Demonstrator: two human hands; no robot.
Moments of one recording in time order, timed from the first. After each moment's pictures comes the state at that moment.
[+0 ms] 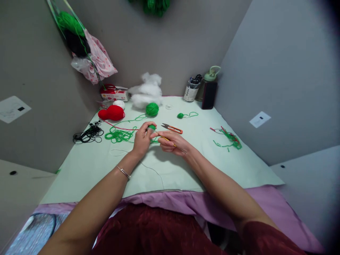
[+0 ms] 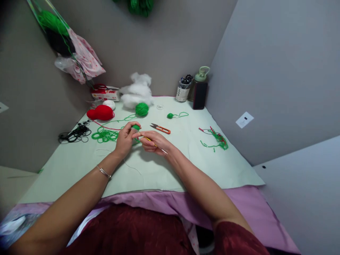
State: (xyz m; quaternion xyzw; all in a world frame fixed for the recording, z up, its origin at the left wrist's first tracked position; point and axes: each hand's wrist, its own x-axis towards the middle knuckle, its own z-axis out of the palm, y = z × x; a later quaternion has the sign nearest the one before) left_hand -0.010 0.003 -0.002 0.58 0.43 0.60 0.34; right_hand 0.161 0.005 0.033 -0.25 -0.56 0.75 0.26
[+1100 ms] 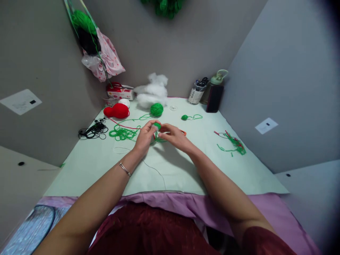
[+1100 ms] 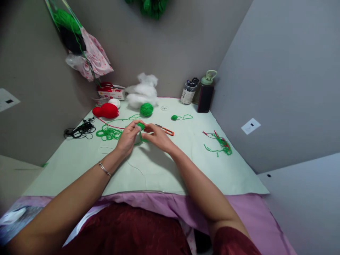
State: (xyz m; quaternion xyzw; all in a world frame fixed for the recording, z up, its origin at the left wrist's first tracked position) left_hand -0.007 0.008 0.001 0.48 0.38 0.63 0.48; right_hand 0.158 0.019 0.025 -0.38 -0.78 0.38 0.32
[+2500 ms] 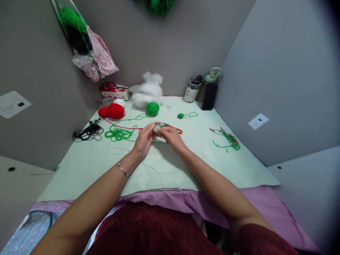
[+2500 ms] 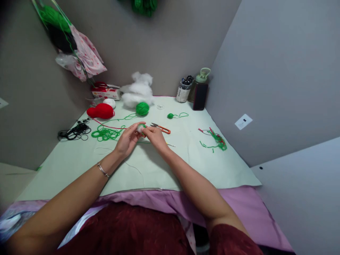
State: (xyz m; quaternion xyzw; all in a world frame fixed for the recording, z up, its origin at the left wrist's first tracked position) left_hand 0.001 0.000 0.000 0.41 0.30 0.61 0.61; right_hand 0.139 0.016 0.009 -0.45 -0.62 0.49 0.41
